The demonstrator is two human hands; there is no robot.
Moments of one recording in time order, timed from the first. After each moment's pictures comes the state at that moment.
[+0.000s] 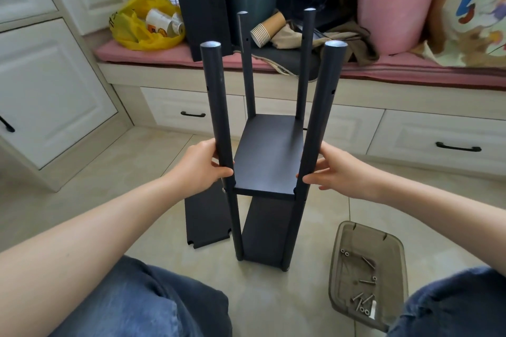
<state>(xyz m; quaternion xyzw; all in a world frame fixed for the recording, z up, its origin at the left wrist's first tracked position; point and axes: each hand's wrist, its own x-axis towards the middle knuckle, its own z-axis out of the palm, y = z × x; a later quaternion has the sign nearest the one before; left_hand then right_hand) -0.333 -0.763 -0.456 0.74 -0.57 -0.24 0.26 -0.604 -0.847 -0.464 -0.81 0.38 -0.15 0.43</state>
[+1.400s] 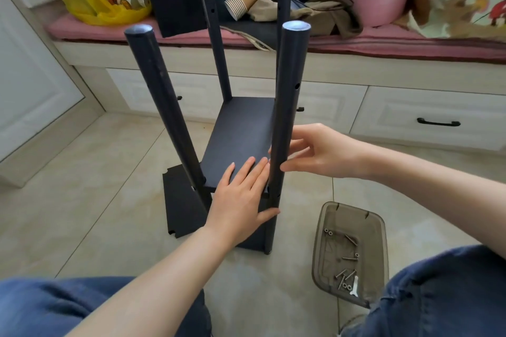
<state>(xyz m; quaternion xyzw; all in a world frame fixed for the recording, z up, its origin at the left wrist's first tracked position) -0.421 -0.768 -0.587 0.64 -0.76 0.08 0.08 -0.610 -0.856 -0.459 -0.84 0.27 -0.16 0.44</state>
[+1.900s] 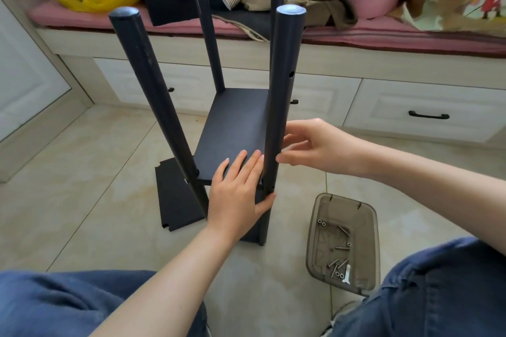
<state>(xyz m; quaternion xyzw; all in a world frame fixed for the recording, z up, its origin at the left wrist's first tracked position) -0.433 -0.762 -0.597 0.66 -0.71 0.15 0.21 -0.612 -0.848 -0.464 -0.82 0.32 -0.16 0.44</state>
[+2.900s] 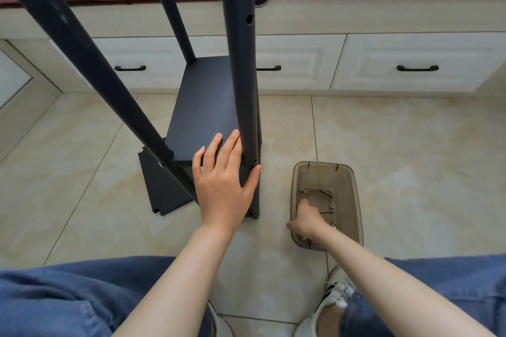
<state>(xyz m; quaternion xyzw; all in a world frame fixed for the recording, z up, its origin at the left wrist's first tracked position) -0.455 -0.753 -0.613 0.69 -0.65 0.15 0.28 -0.635 -0.787 -0.727 -0.58 0.69 0.07 0.43</state>
